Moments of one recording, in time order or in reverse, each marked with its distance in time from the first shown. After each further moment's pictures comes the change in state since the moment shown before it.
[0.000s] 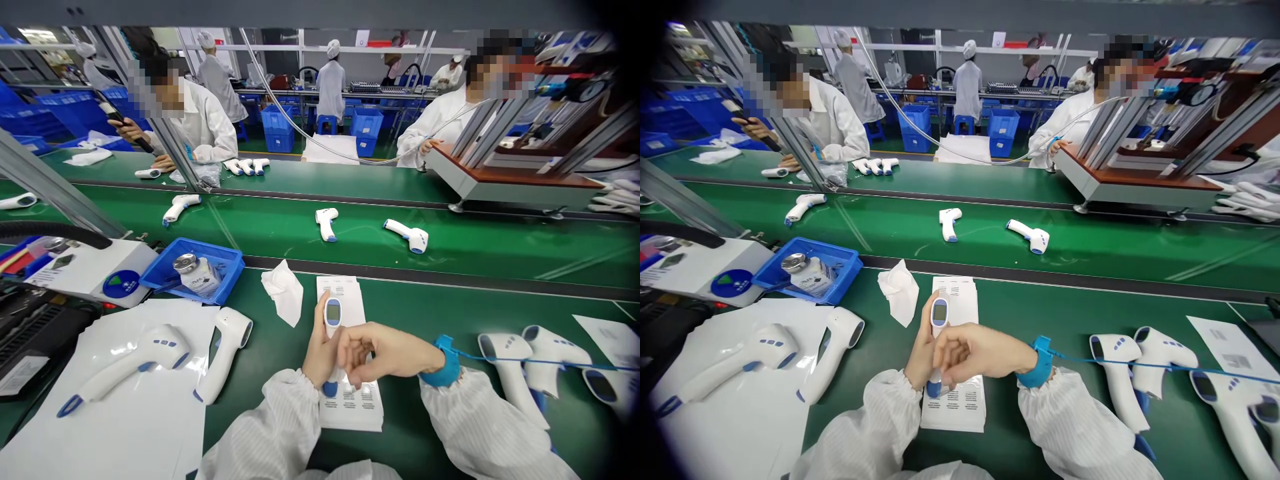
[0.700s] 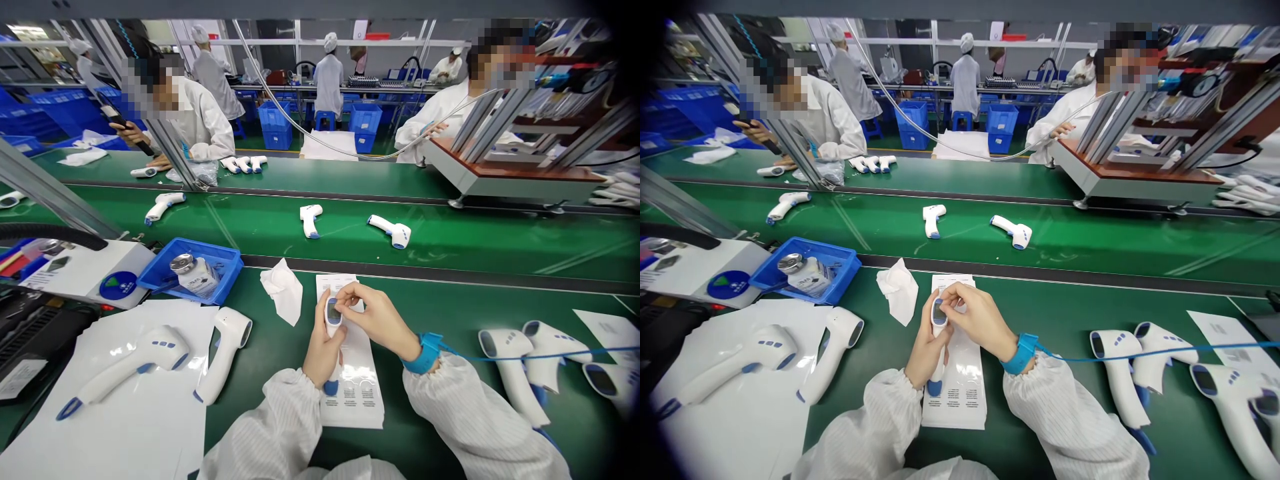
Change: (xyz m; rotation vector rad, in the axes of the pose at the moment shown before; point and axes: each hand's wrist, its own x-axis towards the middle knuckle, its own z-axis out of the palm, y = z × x) left_hand 0.001 -0.007 -0.003 0.097 -0.010 -0.058; right_hand 0.027 0.010 -0.011 -0.533 0.748 -0.283
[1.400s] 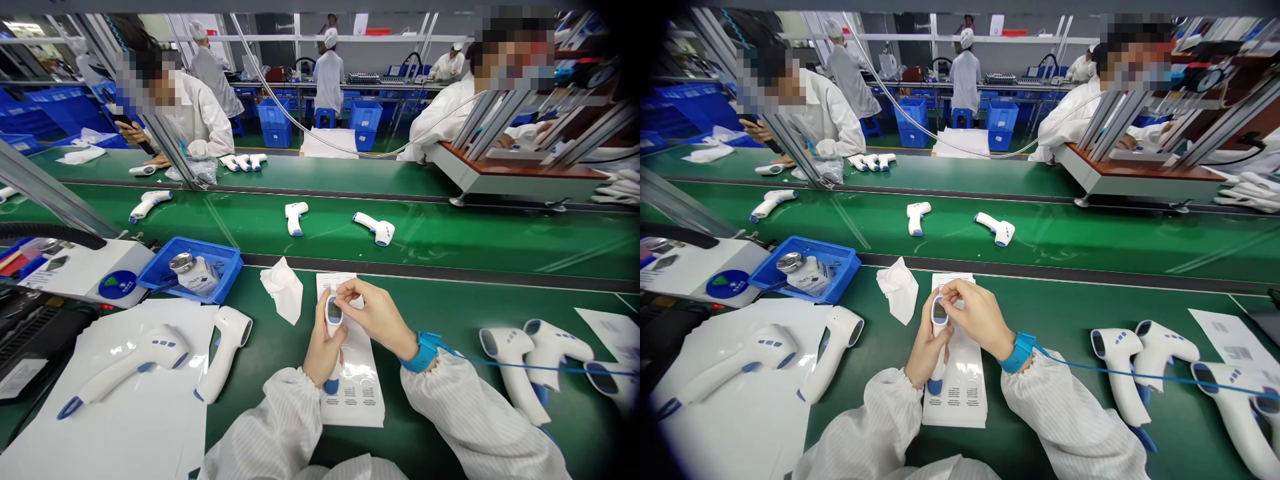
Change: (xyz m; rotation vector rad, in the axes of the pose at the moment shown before) left_hand -0.001 0.003 0.000 0.005 -0.017 0.008; right_hand 0.001 0.002 0.005 -0.122 0.094 -0.024
